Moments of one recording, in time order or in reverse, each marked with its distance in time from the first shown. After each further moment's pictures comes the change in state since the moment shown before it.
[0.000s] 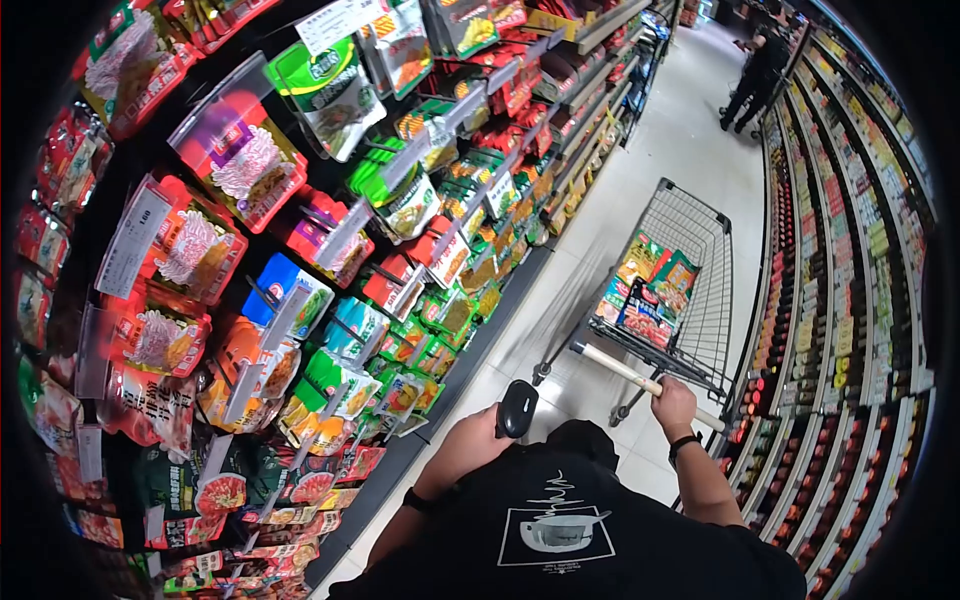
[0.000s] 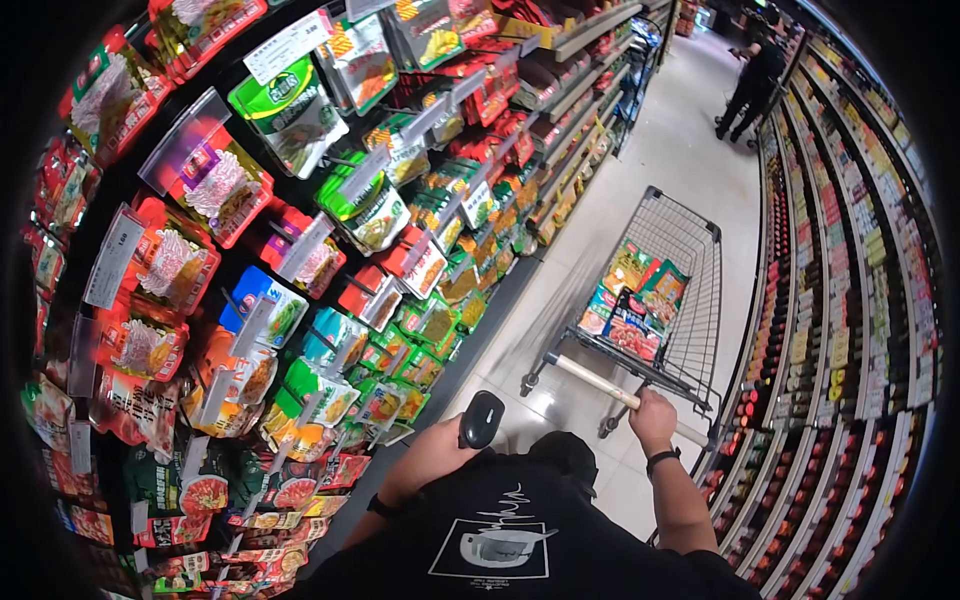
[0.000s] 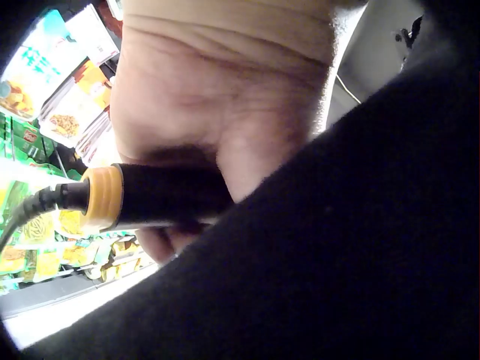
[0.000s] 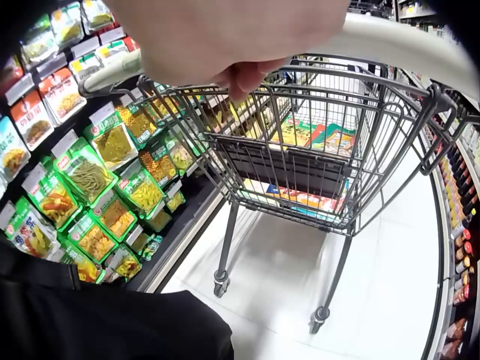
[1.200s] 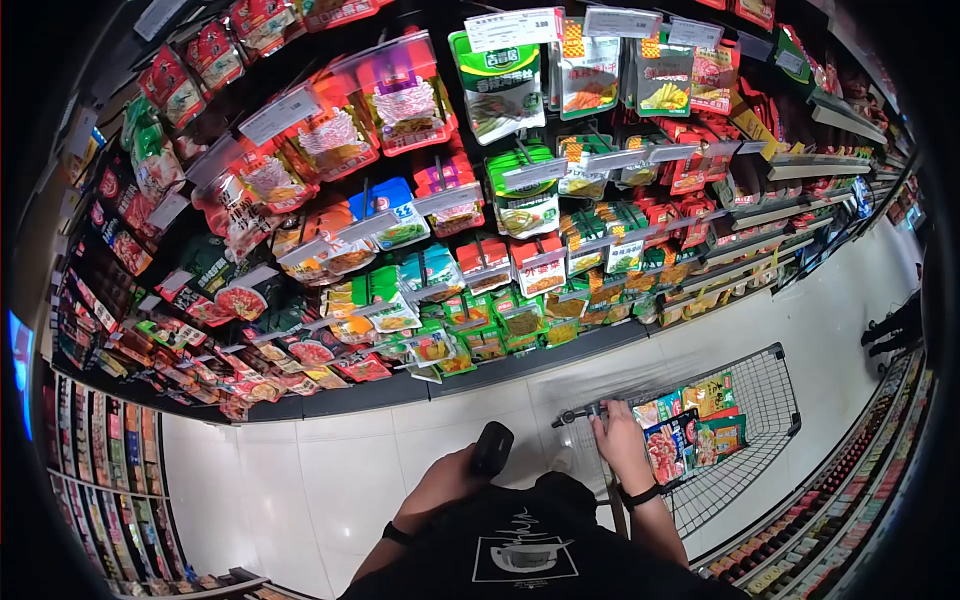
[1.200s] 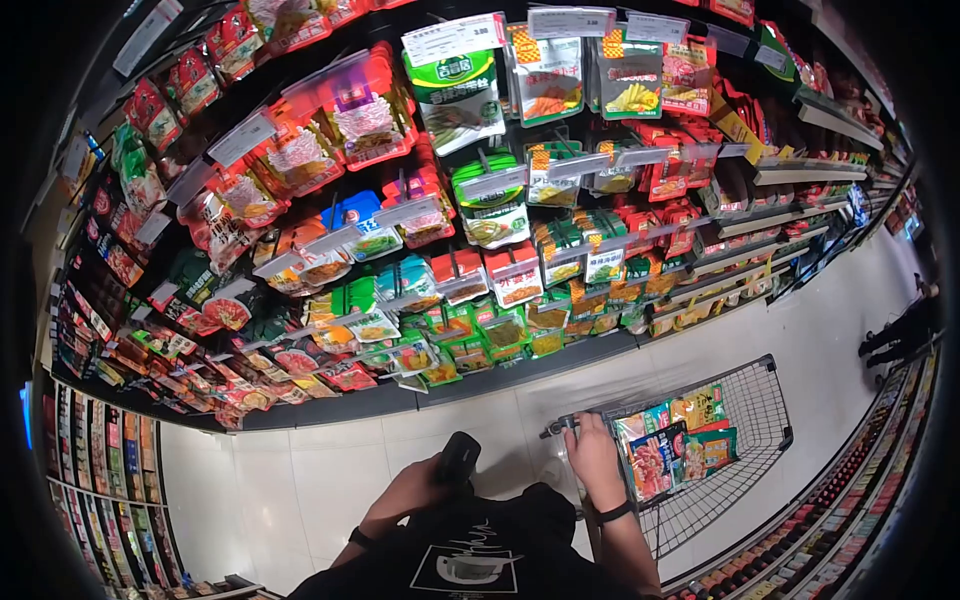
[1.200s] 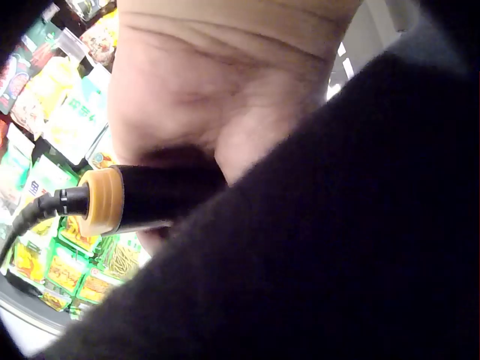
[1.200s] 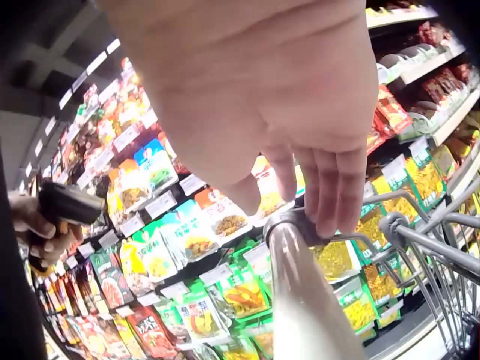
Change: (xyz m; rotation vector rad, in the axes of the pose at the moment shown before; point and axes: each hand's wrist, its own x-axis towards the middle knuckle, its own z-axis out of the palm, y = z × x) left_hand -0.009 0.128 0.106 -0.208 0.458 -0.676; right_hand 0.193 -0.118 -0.048 0.527 -0.322 -0.795
